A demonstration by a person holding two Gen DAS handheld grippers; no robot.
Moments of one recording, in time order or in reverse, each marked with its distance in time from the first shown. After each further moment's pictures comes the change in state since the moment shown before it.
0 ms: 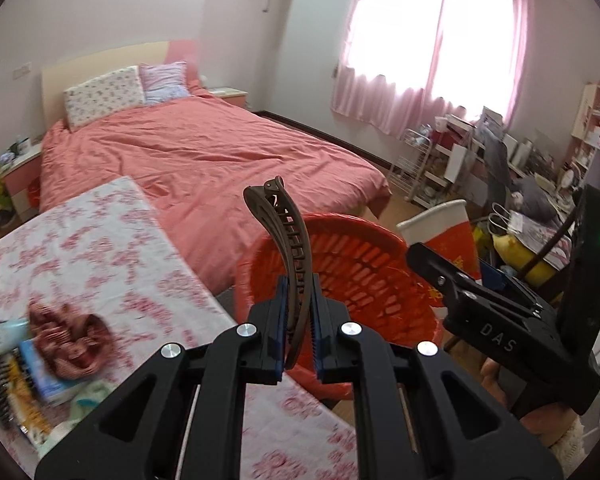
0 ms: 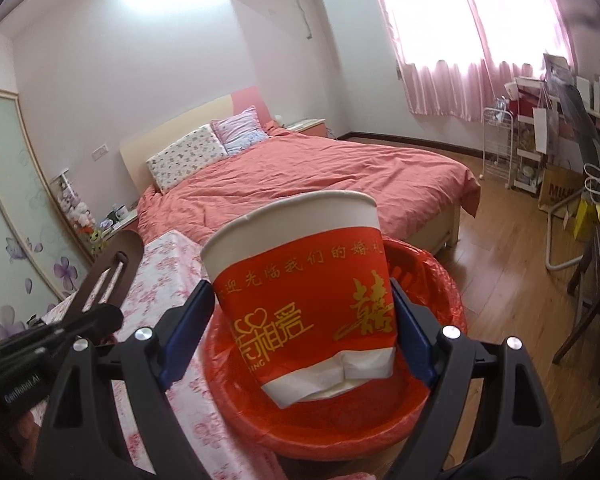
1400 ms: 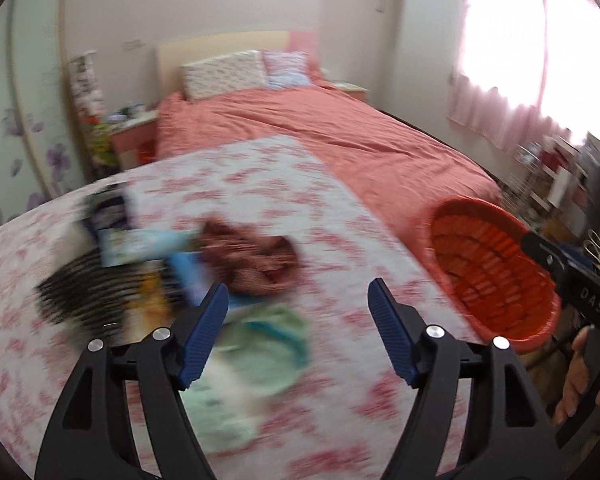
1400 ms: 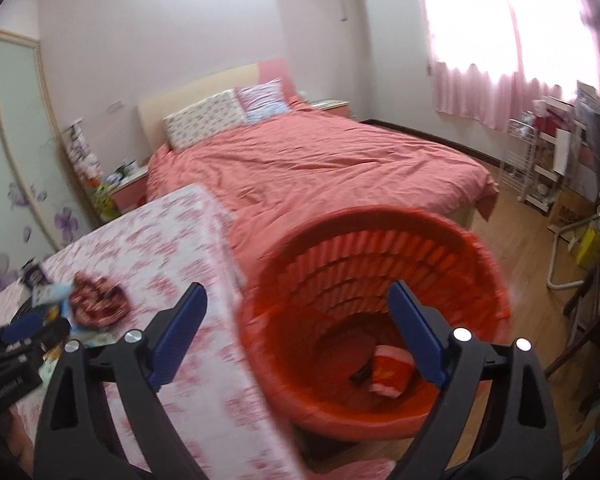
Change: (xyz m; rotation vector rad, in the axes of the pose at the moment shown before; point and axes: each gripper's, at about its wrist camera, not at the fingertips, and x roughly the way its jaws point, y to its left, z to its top) left arm -0.075 0.095 -0.059 -0.187 -0.006 0.434; right arm 0.014 0.077 -0.032 -0.169 0.094 0.028
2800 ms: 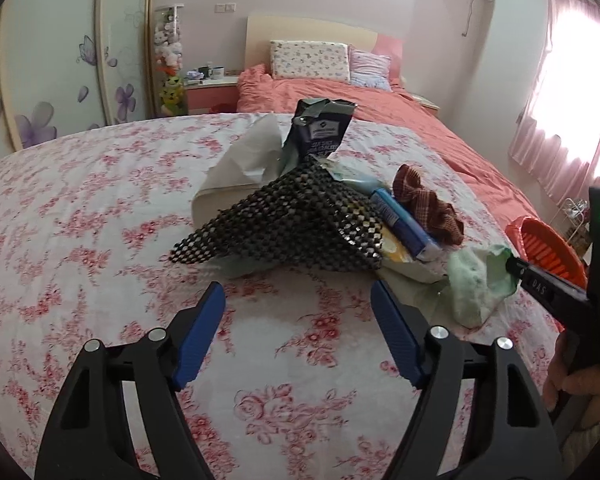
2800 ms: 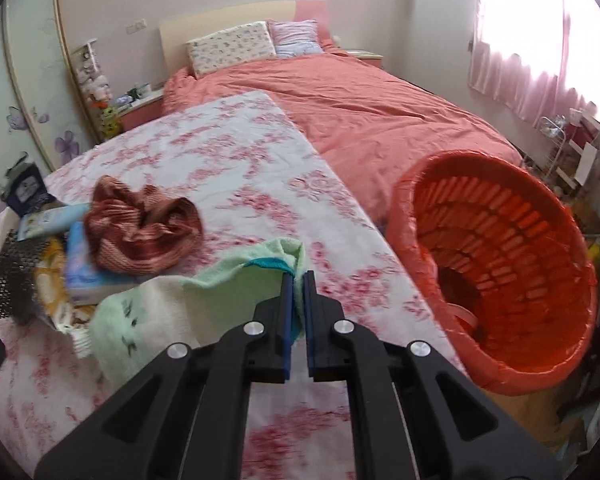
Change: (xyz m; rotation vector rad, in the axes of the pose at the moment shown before) left arm -0.013 0.126 -0.064 -0.230 0.027 0.107; right arm 0.069 0.131 -0.040 -0.126 0.219 -0.043
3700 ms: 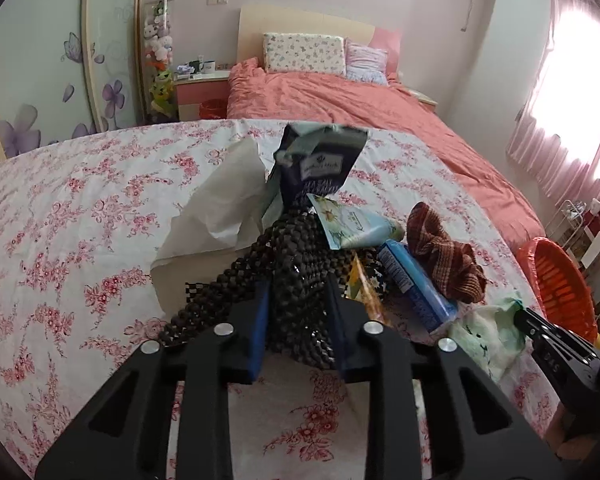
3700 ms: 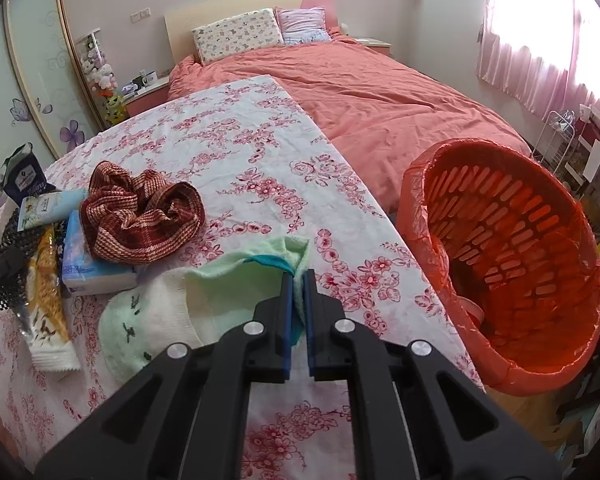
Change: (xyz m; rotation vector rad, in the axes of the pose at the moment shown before) left arm 0.038 -0.006 0.042 0.007 0.027 -0.026; right arm 0.009 0.002 -0.001 -0.015 0.041 0.029
